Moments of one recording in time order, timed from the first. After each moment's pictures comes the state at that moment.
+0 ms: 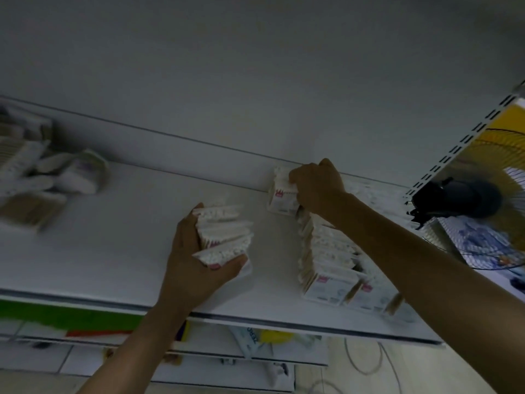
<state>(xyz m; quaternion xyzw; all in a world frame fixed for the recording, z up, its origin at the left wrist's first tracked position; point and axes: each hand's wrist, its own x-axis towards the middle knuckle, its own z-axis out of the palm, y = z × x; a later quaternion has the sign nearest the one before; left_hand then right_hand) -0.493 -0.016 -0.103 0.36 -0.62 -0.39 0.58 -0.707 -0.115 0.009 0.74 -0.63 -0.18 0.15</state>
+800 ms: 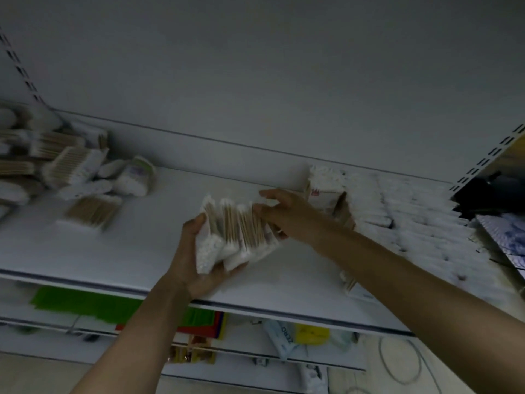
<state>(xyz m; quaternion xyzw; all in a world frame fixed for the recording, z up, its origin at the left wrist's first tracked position) -0.432 -0.034 -0.087 0.22 -0.20 -0.83 0.48 -0.600 -0.057 -0.008 0.55 -0.62 0.26 -0.49</state>
